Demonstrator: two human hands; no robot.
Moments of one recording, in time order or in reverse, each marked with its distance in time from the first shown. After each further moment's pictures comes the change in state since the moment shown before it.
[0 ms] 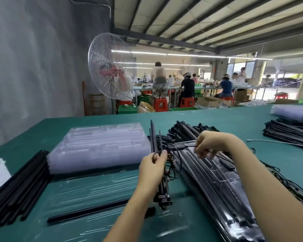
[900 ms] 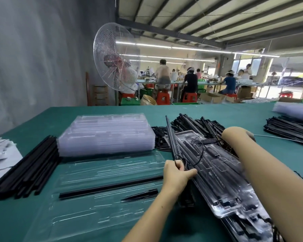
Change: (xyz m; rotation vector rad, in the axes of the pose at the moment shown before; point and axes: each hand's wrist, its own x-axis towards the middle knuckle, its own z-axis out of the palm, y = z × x) left_hand -0.043 -0.033 0.044 -0.022 -0.188 -0.022; right_hand -0.031 0.007 0.013 -0.464 0.343 0.622
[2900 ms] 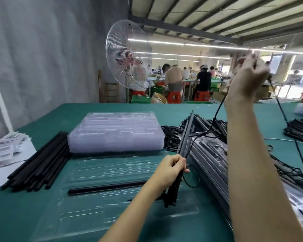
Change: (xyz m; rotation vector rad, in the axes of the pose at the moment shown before) left_hand 0.012 0.009 -0.051 0.055 -0.172 0.096; right_hand -0.054 -0.055 -0.095 2.056 0.793 -0.484
